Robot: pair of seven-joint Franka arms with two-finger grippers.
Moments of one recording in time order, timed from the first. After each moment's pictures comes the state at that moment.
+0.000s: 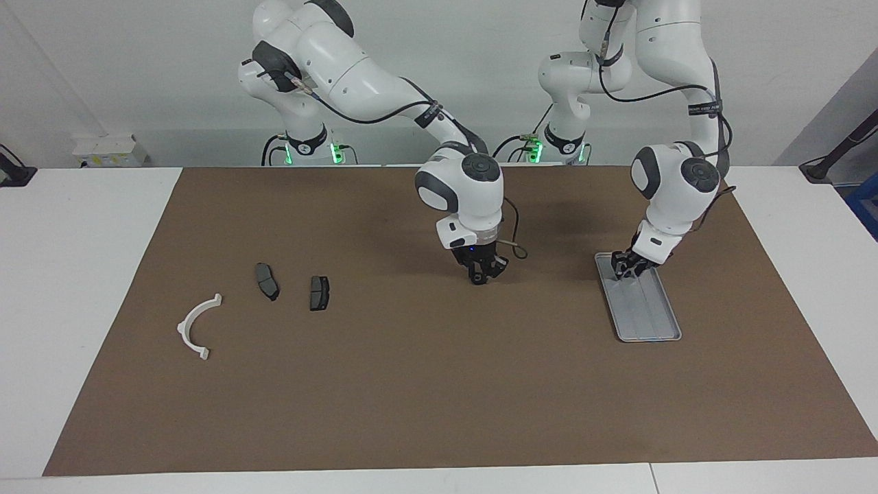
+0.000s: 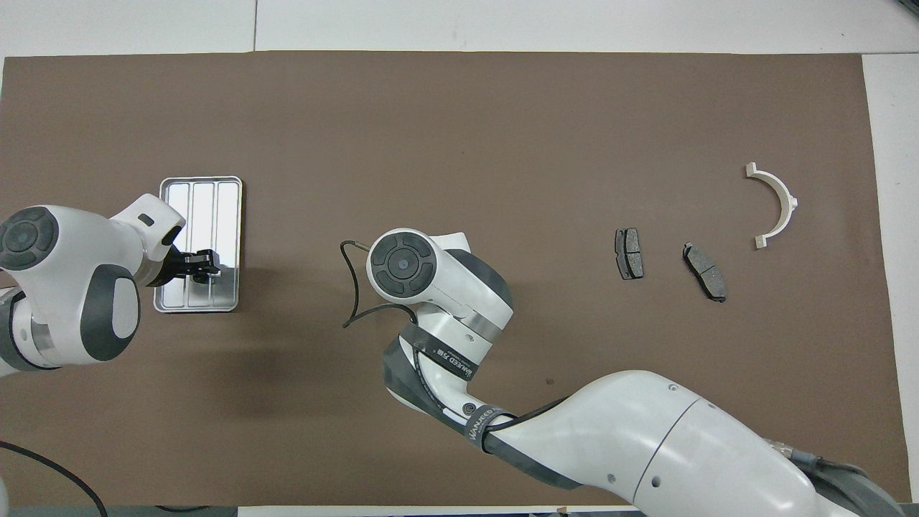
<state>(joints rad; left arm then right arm) -0.07 0.13 0.06 -2.24 -0.03 2.40 -0.06 0.35 0.66 0.46 -1.58 -0.36 2.26 1.48</state>
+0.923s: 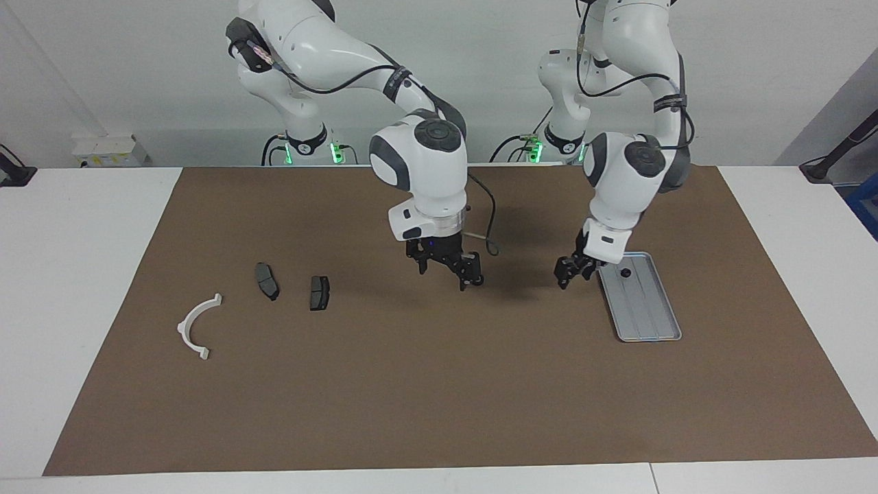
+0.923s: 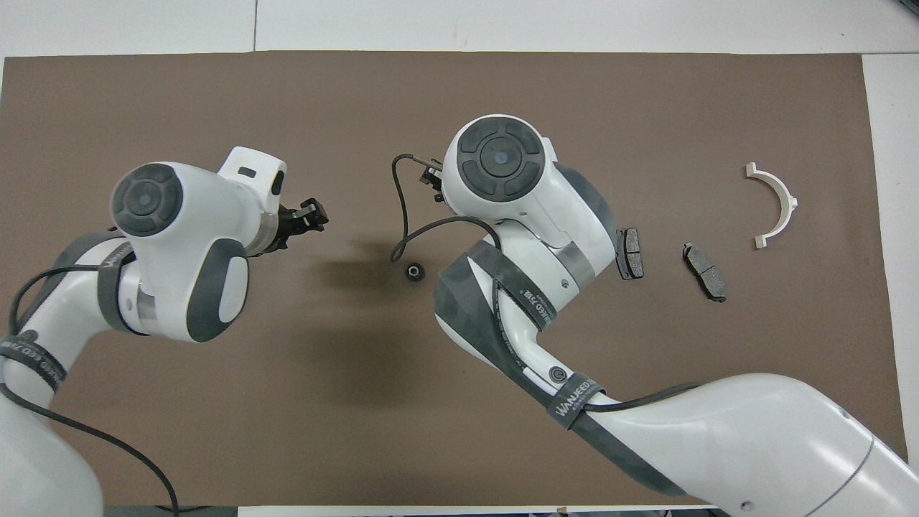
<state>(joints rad) -0.40 0.18 0.04 -2.03 -0.10 2.32 -0.67 0.18 0.50 0.46 -1.44 -0.28 2.03 1.21</state>
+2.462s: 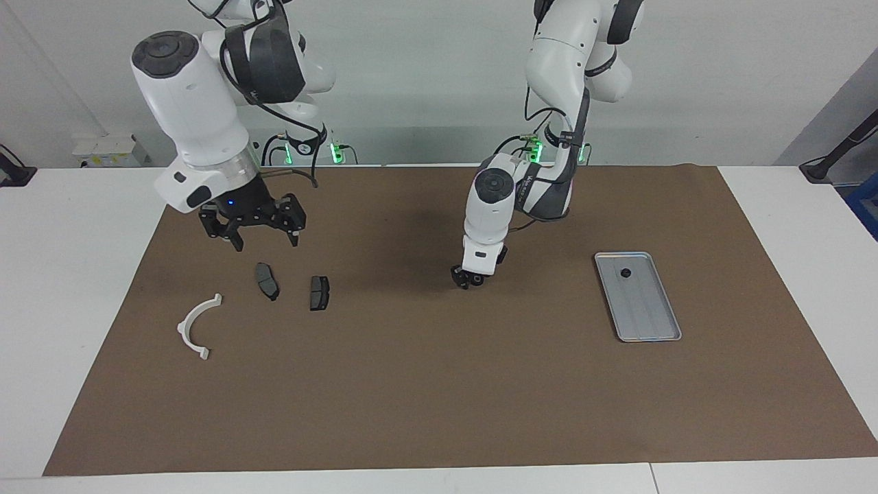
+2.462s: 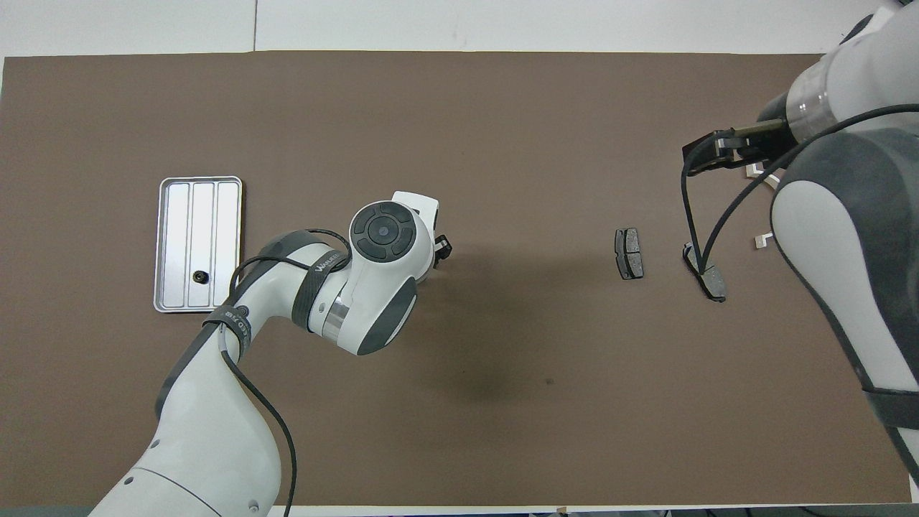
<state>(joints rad) -0.67 0.40 0.05 -1.89 -0.06 2.29 -1.06 -0.11 0.16 0.24 -1.50 -0.03 1.72 0.03</state>
